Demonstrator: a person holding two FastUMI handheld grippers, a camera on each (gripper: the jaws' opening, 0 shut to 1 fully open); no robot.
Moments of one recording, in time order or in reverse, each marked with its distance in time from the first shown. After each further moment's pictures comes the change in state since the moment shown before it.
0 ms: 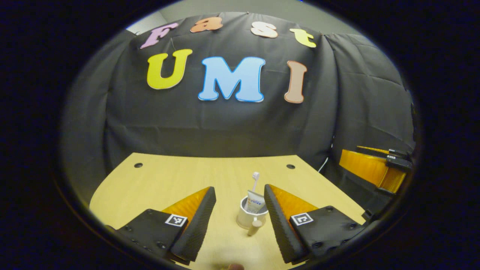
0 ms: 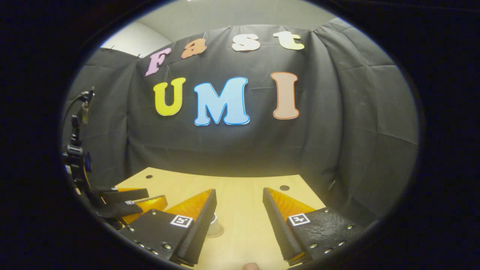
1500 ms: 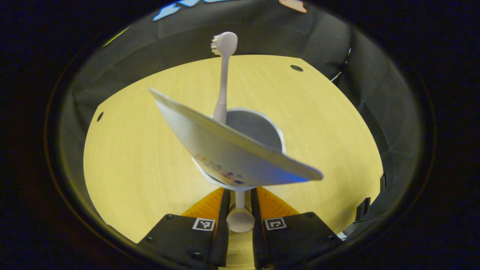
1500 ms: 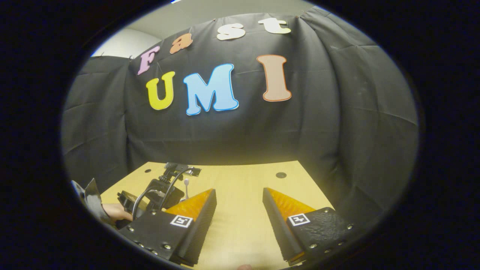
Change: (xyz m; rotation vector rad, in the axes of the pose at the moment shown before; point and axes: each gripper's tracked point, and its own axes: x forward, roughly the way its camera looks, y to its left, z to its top) left arm 0.103 -0.030 -0.225 0.060 0.862 -0.020; right arm 0.012 -0.057 -0.044 0.066 0.101 0.053
